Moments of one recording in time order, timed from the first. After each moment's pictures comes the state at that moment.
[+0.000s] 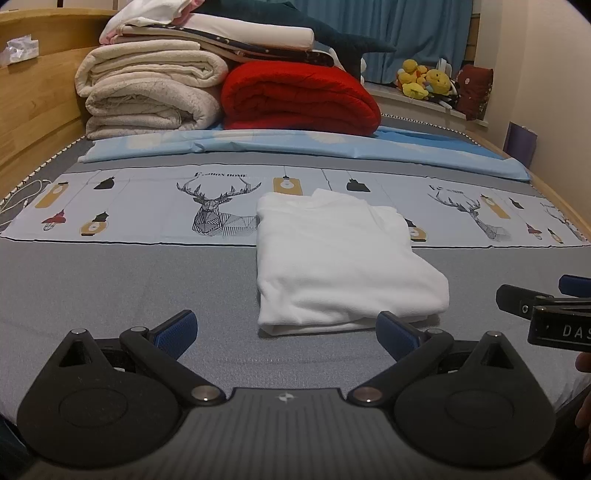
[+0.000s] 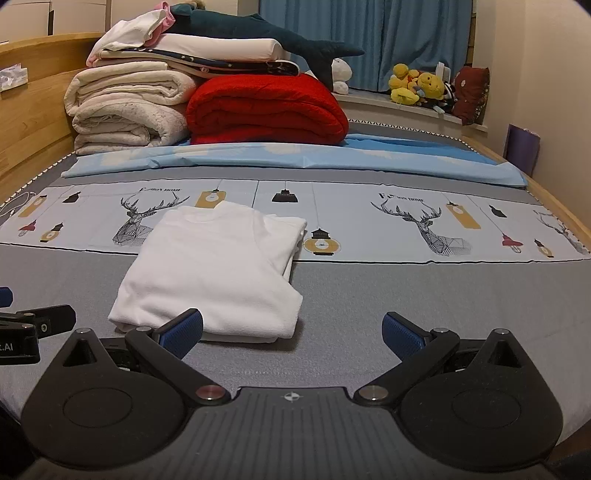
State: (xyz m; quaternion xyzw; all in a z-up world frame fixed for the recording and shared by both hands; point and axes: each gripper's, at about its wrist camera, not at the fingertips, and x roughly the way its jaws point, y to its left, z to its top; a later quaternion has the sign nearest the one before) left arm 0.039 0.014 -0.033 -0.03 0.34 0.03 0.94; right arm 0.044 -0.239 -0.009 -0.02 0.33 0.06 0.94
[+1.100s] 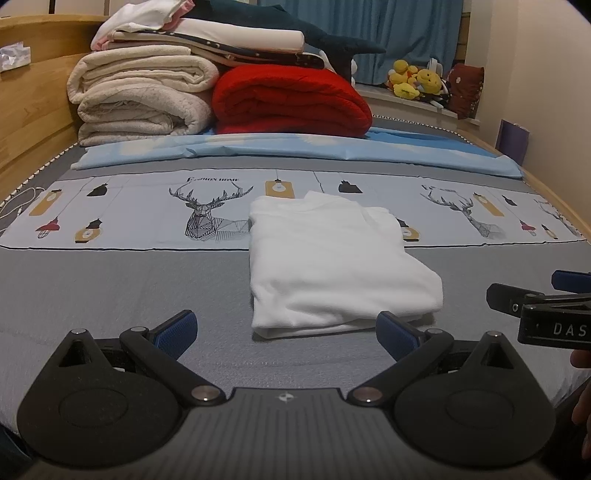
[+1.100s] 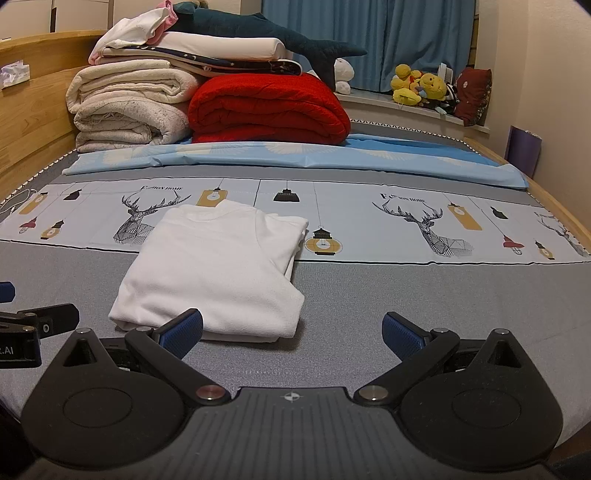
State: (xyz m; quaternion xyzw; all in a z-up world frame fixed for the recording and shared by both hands) left arm 0.037 0.008 -0.033 -0.02 0.33 0.02 0.94; right arm 0.044 -0.236 -0.010 -0.02 0.33 0.06 0.94
